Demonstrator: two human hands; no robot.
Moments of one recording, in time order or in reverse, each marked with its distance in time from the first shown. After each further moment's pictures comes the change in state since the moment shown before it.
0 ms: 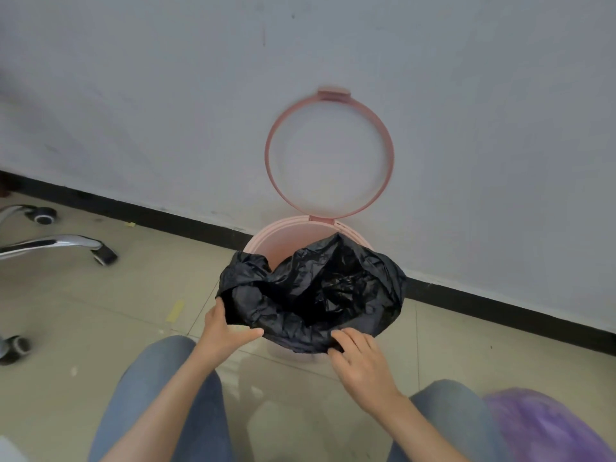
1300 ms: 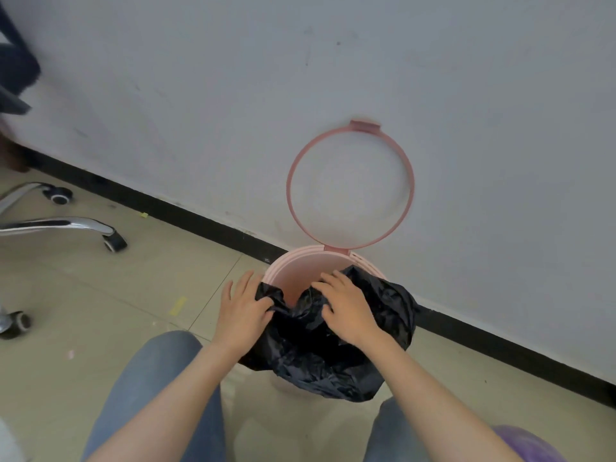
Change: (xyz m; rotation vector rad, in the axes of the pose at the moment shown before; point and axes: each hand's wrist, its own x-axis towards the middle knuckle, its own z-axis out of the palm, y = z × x) left_hand -0.024 0.055 -0.004 0.828 0.397 0.627; right_hand 0.127 0.025 -0.014 0.380 -0.713 0.322
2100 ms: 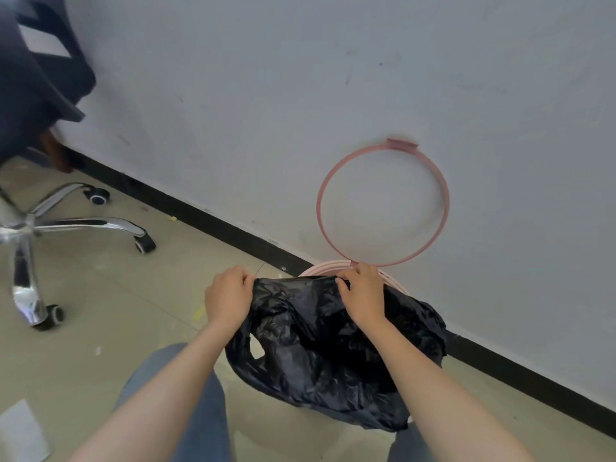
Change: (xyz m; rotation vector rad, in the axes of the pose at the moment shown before) left_hand 0.026 -0.048 -0.031 -0.392 0.072 -0.617; right_hand 0.053 -0.021 -0.006 0.106 0.366 0.145
